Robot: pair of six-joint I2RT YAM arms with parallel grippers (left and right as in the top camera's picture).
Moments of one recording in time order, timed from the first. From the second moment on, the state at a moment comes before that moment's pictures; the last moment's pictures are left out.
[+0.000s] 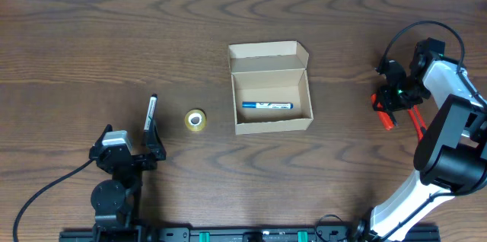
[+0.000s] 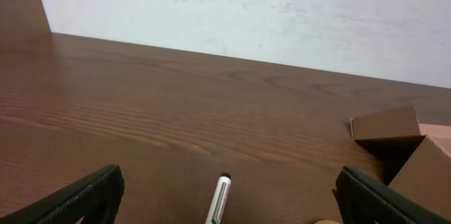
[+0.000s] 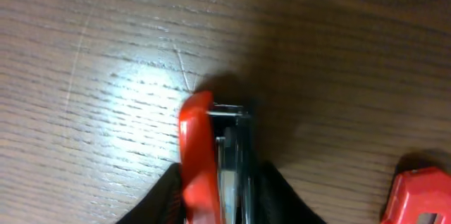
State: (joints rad) left arm 0.00 0.01 0.05 -0.16 -0.05 -0.12; right arm -0.35 2.00 1.32 -0.85 -0.12 -0.57
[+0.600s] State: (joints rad) left arm 0.00 0.01 0.05 -0.16 -0.06 -0.12; right arm -0.23 1.99 1.57 -0.99 -0.28 -0.39
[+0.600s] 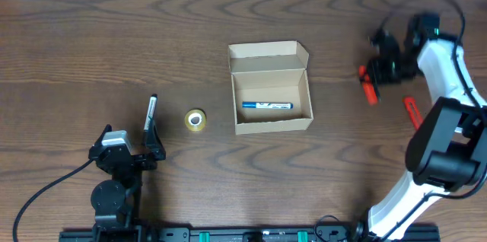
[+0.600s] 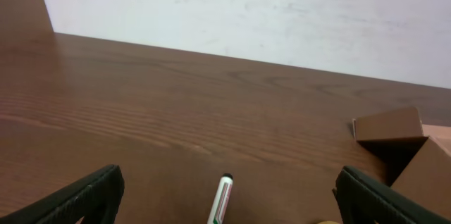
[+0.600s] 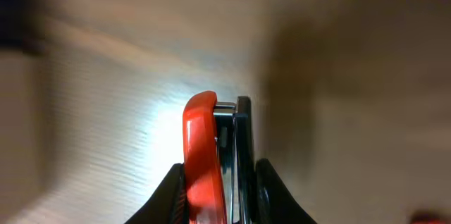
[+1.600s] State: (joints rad) left arm 0.00 0.01 0.05 -0.16 -0.06 -0.12; right arm 0.40 1.84 1.76 -1.29 -0.13 -0.93
